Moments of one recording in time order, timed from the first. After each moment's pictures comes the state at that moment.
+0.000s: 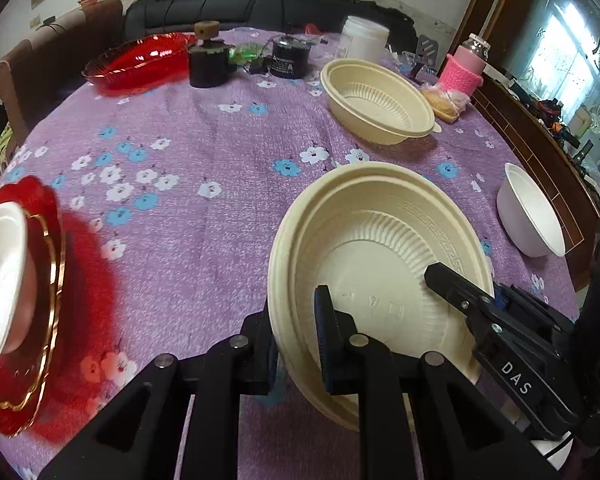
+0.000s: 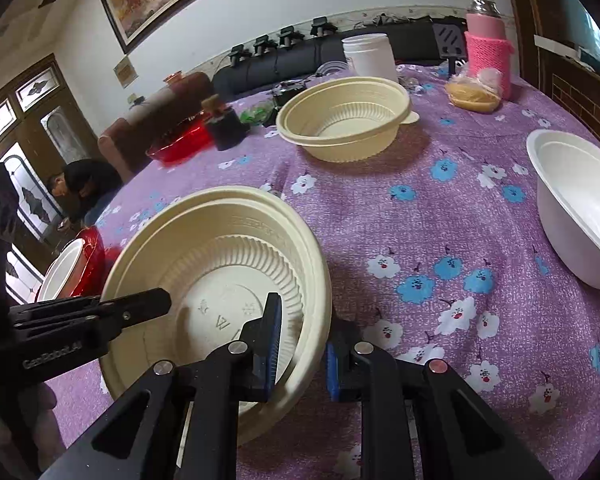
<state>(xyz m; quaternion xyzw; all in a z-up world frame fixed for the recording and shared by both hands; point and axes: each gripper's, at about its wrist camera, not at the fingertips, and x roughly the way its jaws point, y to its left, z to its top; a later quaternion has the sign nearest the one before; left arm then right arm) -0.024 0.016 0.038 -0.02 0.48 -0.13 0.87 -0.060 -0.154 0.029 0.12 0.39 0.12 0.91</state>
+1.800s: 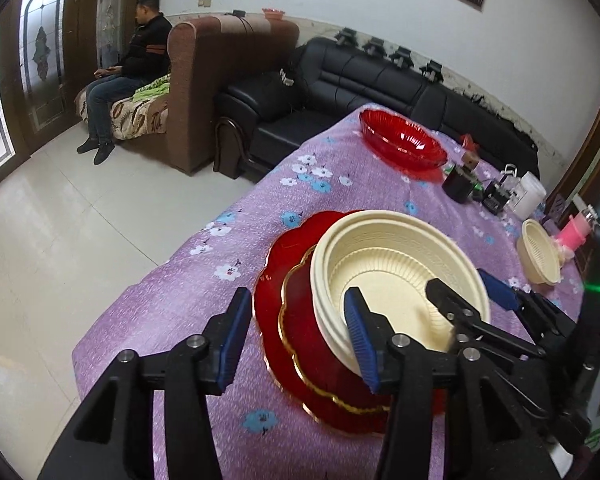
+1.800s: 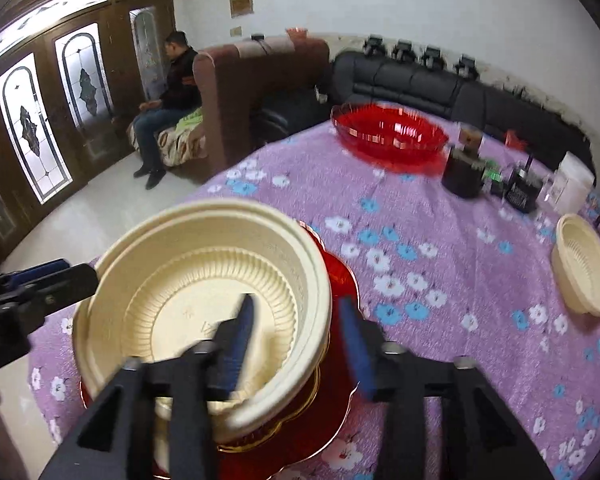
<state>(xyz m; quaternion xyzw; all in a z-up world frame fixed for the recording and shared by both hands) -0.087 0.300 0.091 -0.15 0.39 0.09 0.90 -0.021 0.142 0.072 -0.08 0.36 0.22 0.90</state>
